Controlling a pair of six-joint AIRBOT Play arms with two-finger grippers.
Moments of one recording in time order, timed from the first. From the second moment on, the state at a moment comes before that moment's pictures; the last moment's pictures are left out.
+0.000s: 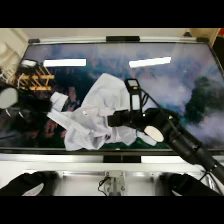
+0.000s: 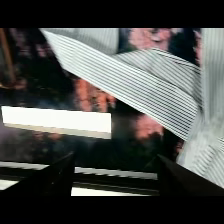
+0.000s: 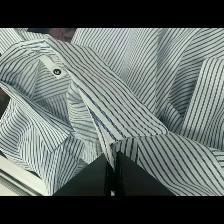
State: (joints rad) left arm -0.38 -1.02 1.33 1.95 -1.61 -1.81; right arm 0.77 -0.99 0.98 -1.47 0.80 2.02
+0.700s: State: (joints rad) left arm 0.52 -1.36 1.36 1.52 -1.32 -1.37; right arm 0.77 -0.99 0.98 -1.39 0.80 2.02
